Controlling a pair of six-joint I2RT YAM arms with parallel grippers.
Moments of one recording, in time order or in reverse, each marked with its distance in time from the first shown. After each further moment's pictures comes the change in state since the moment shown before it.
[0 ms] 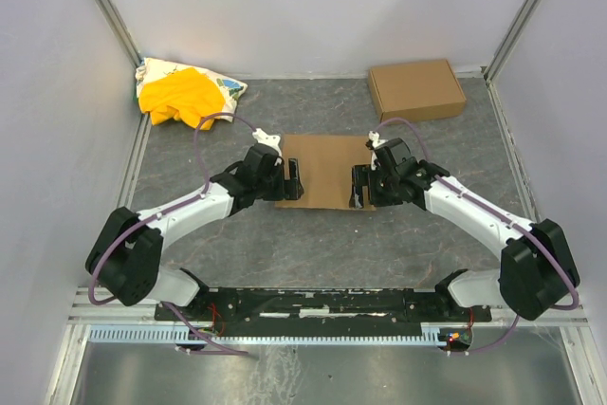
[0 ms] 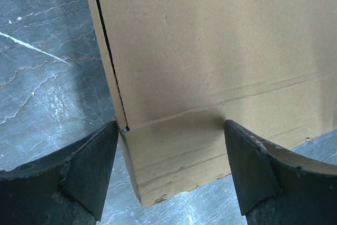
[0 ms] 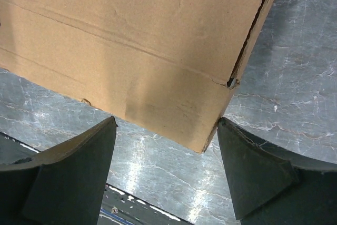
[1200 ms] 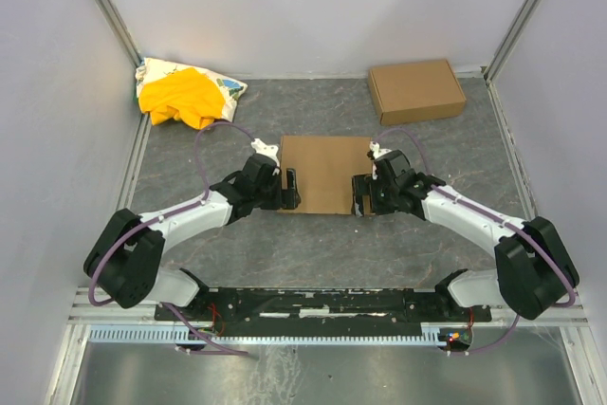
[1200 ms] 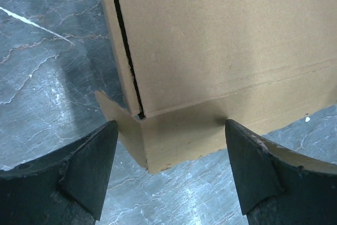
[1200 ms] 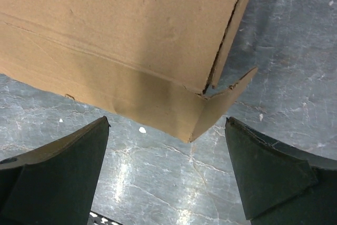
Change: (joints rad) left arm -0.005 -0.015 -0.089 0.038 -0.019 0.008; right arm 0.004 0.007 -0.126 0.119 0.071 -0.033
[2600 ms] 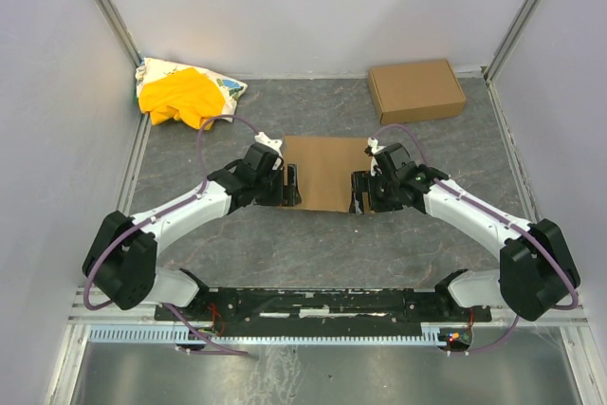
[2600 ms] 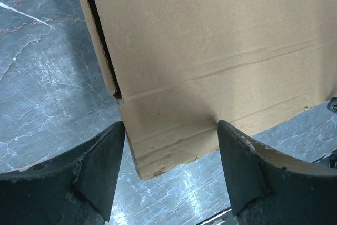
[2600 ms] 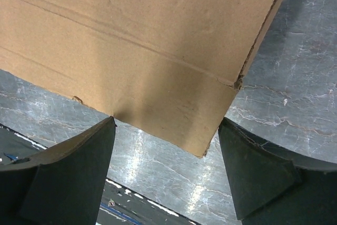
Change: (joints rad) left arm 0.000 -0.013 0.140 -0.216 0.097 -0.001; right arm 0.000 -0.007 0.082 -0.110 -0.107 0.026
